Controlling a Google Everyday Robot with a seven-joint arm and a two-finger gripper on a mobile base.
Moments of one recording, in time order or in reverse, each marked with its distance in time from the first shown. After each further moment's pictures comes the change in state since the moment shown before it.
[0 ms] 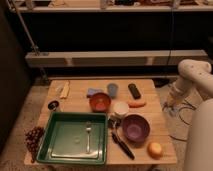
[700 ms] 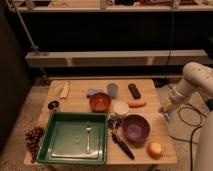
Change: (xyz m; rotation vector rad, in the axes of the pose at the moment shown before) arm -0.054 -0.054 0.005 0.177 -0.085 -0.109
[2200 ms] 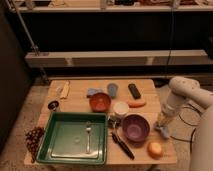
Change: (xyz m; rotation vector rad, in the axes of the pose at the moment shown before) arm -0.033 0.004 0.075 -0.054 -0.146 0.033
